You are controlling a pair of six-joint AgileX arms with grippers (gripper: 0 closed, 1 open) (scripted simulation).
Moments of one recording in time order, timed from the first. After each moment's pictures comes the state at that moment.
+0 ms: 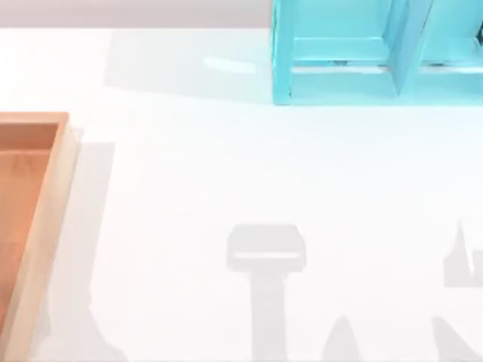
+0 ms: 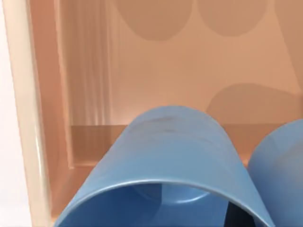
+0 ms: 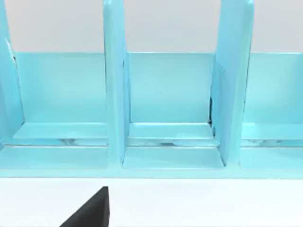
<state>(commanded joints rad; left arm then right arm) 0.57 1.49 1.21 -1.27 0.07 0.59 0.00 0.00 0.00 0.00 0.00 0.00</state>
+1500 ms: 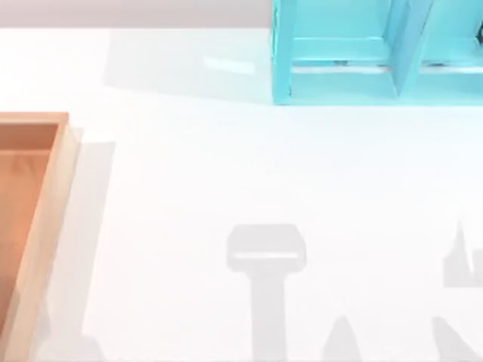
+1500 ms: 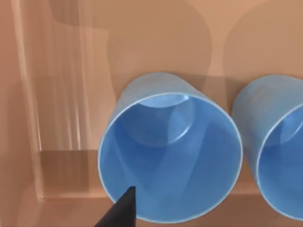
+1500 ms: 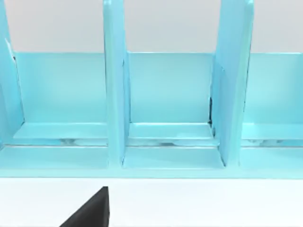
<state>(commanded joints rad) 0.55 1.49 1.04 -1.10 0.07 0.56 0.00 0.00 0.00 0.00 0.00 0.00</state>
